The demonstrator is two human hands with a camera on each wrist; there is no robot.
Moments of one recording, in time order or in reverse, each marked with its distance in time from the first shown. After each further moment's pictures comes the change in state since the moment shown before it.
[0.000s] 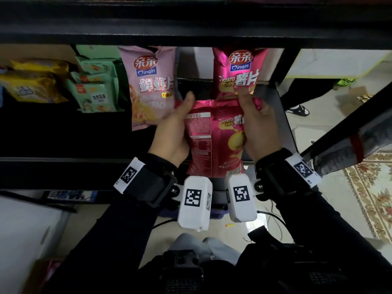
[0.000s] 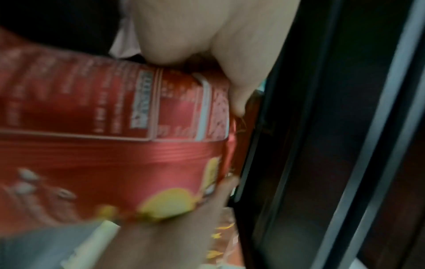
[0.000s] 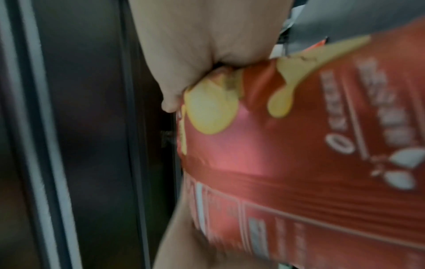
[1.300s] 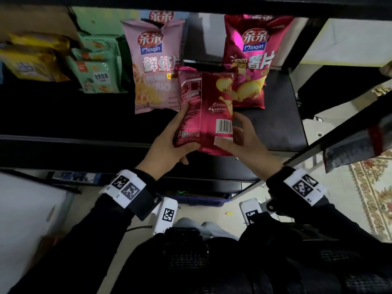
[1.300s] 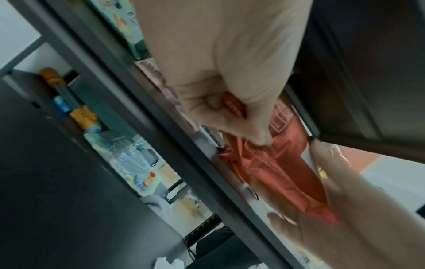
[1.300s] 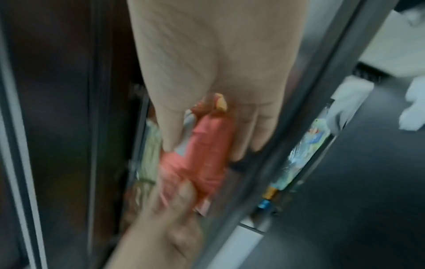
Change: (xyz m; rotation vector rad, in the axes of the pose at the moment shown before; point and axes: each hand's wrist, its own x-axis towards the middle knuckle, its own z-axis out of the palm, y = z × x) left_hand -0.025 -0.032 -0.084 0.841 -0.217 0.159; right_hand -0.027 0.057 -0.036 -0.378 -0.353 0.225
